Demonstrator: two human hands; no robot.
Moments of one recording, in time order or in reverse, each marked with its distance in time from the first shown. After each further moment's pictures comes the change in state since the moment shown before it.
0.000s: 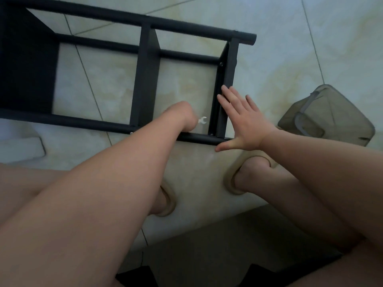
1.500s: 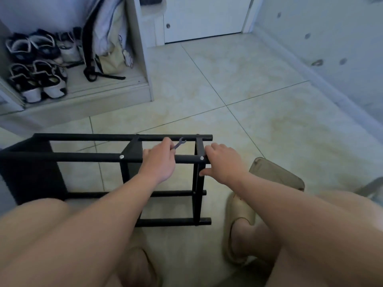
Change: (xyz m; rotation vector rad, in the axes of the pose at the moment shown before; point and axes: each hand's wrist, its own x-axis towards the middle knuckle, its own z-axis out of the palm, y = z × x) left_hand -0.125 0.008 -0.061 -0.154 0.807 0.402; right_hand -0.072 -0.064 -0.129 -0.097 0.356 0.308
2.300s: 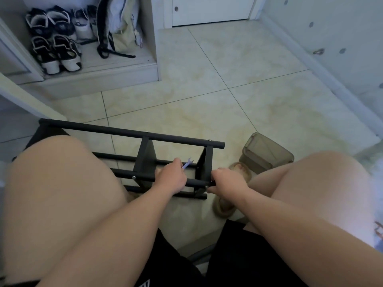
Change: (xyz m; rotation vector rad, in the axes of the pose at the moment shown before) left_hand -0.155 0.004 0.044 0.058 -0.325 -0.247; right_hand -0.144 -0.047 0.047 0.105 -0.348 0.125
